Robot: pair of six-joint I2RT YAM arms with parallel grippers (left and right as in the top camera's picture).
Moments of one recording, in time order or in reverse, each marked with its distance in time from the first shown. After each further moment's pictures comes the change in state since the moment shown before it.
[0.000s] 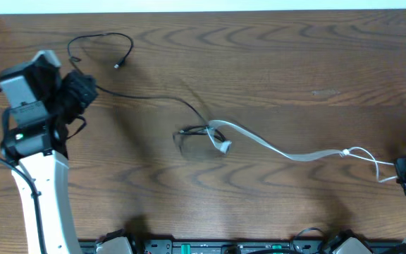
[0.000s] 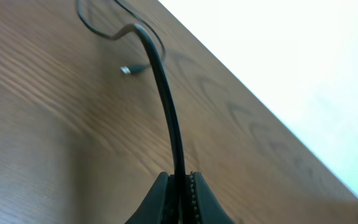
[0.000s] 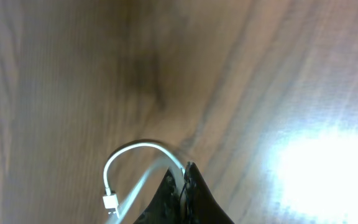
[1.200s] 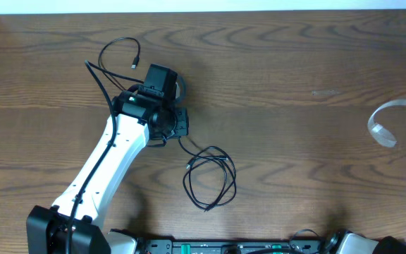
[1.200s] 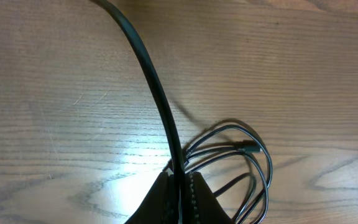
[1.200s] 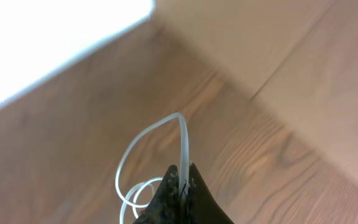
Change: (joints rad) left arm -0.664 0.264 0.006 -0.338 -0.247 0.132; right arm 0.309 0.242 0.996 -0.246 0.325 -0.397
